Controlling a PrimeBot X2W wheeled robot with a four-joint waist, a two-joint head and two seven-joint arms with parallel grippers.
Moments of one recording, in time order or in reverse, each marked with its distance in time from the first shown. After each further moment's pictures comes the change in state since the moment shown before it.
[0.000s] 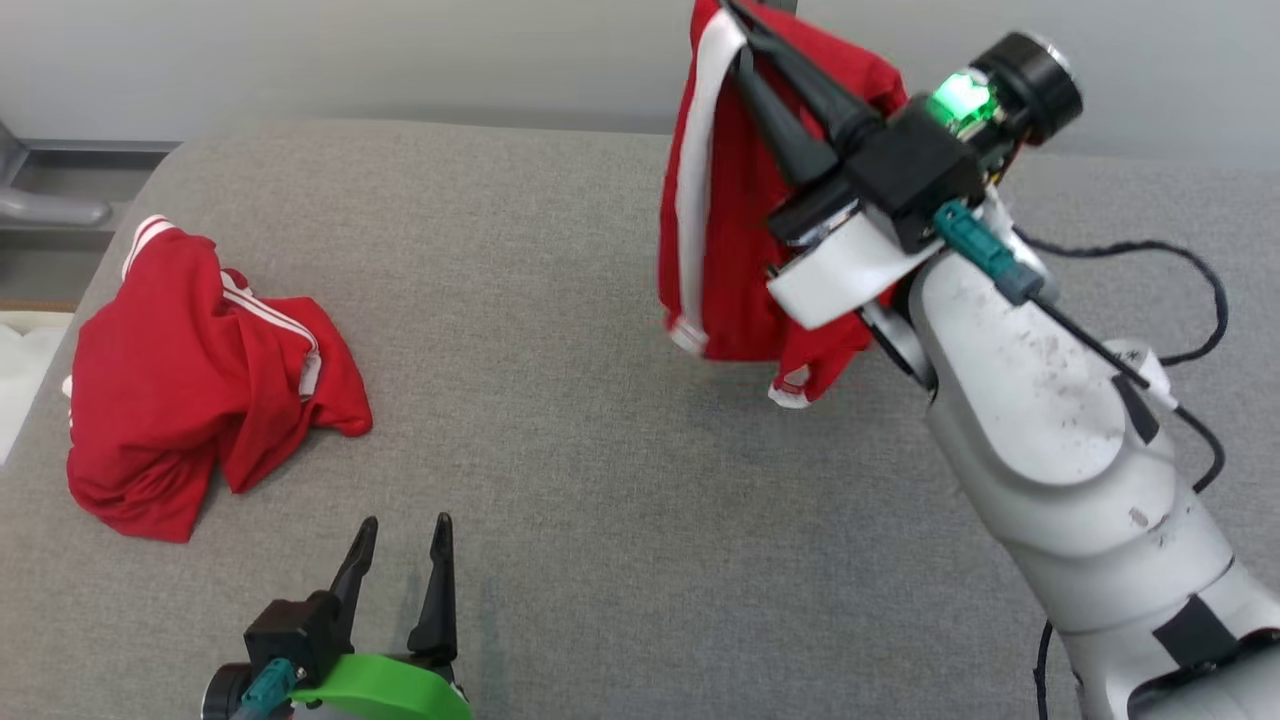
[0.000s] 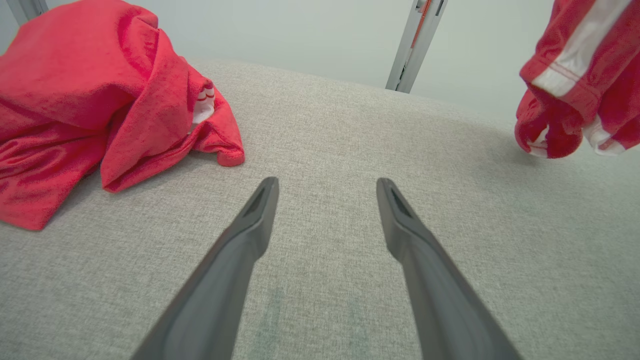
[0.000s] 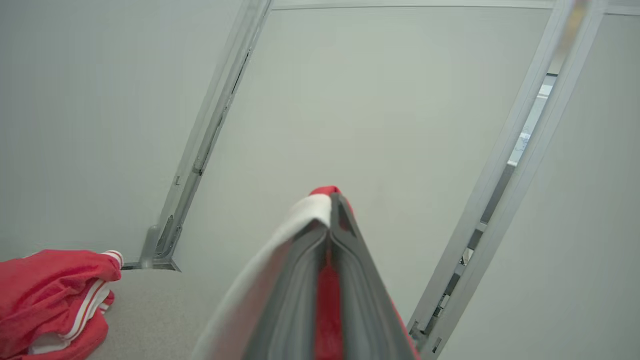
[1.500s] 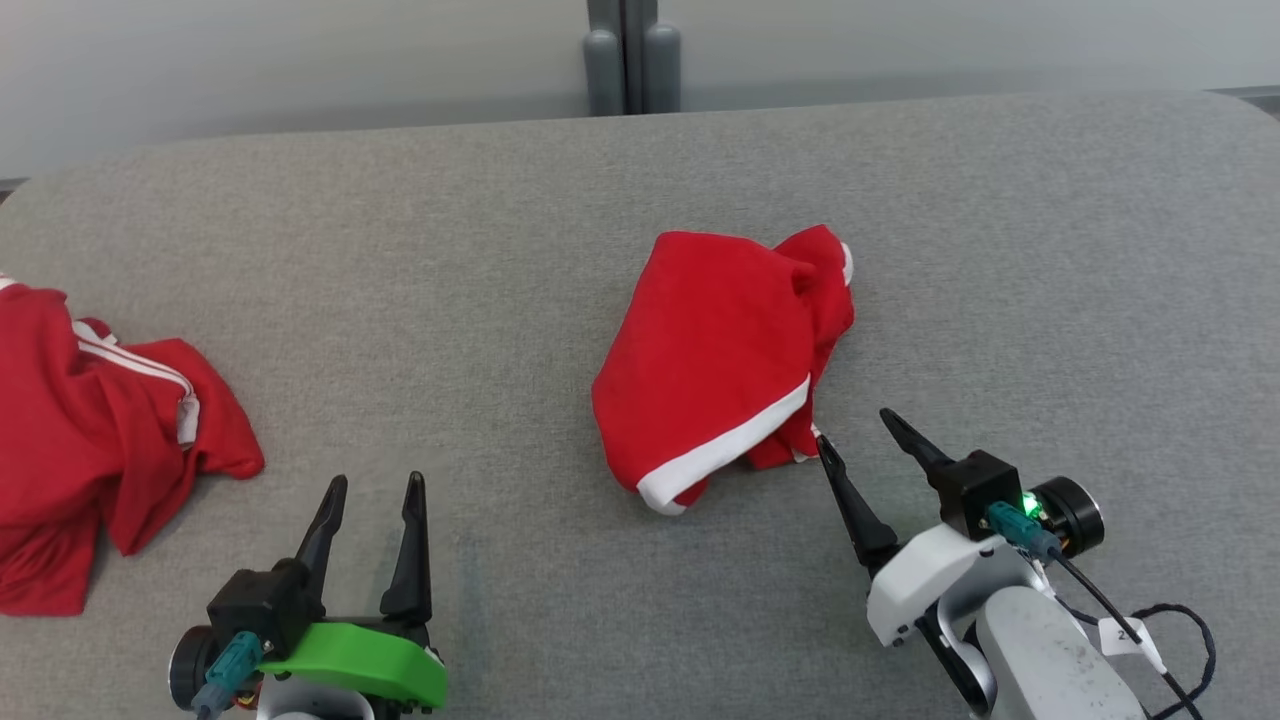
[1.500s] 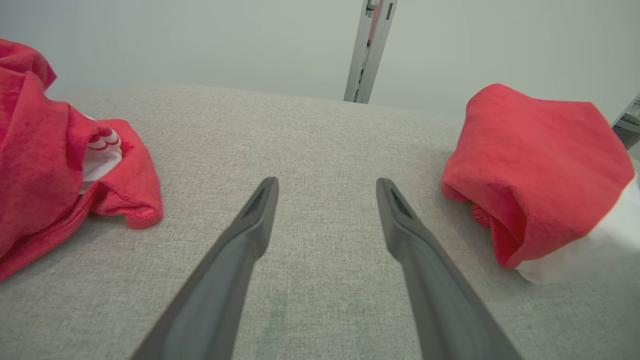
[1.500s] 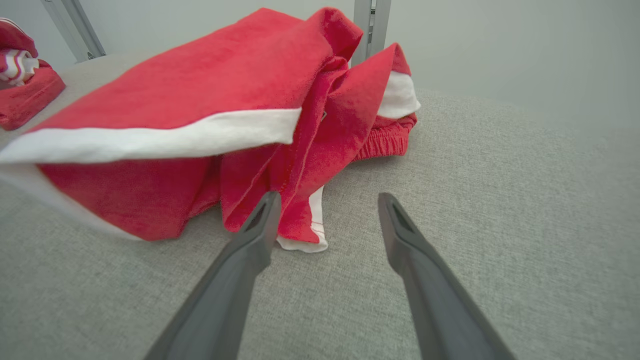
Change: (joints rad) left arm -0.022 0.020 0.028 -0.051 0.007 0.000 0.000; right arm 0.537 -0.001 -0.169 0.214 0.108 0.000 0.000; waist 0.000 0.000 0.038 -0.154
